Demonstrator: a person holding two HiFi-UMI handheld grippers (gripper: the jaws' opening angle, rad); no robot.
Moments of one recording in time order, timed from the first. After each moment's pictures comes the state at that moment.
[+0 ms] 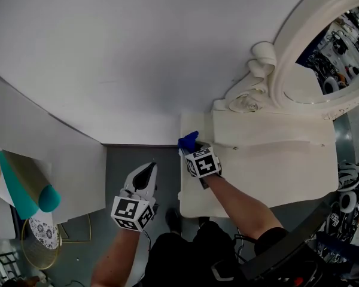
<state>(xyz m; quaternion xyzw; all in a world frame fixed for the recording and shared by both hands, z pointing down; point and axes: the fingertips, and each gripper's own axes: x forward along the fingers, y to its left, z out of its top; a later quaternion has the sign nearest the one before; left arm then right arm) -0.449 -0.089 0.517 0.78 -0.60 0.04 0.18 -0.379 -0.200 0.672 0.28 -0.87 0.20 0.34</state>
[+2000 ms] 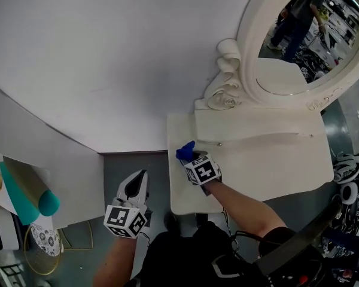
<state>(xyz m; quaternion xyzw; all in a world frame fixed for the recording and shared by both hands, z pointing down) -0.418 -0.060 0.484 0.78 -0.60 0.01 0.18 -0.320 -0.163 0.658 0.26 -0.87 0.21 0.36</state>
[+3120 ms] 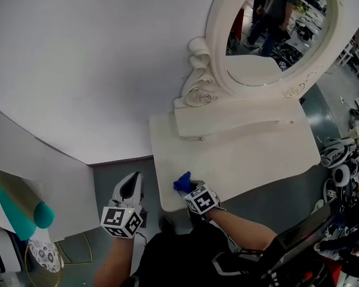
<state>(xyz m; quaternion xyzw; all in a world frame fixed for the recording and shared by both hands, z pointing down) -0.397 -0.046 0.485 0.80 -0.57 0.01 0.18 -0.261 -0.028 0.679 0.25 -0.85 0.25 0.38</state>
